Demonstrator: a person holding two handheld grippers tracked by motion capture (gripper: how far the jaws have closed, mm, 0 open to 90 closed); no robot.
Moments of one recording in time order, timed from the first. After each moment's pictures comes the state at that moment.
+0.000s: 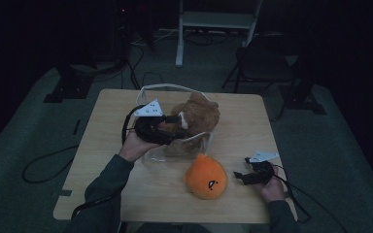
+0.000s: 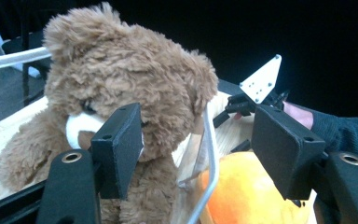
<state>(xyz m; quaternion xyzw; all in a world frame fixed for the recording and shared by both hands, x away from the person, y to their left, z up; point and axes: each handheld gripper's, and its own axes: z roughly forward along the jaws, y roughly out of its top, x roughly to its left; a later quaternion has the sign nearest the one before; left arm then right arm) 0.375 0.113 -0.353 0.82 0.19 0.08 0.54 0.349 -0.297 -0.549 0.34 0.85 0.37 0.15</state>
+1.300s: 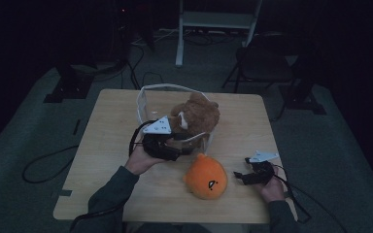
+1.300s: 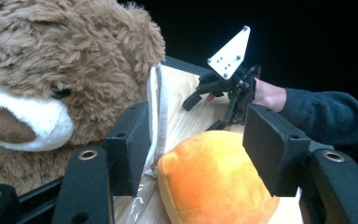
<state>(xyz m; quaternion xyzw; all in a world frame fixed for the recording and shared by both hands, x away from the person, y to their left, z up) 0.350 0.095 -0.381 0.83 0.16 0.05 0.53 0.349 -0.297 -0.549 0.34 0.85 0.37 0.15</state>
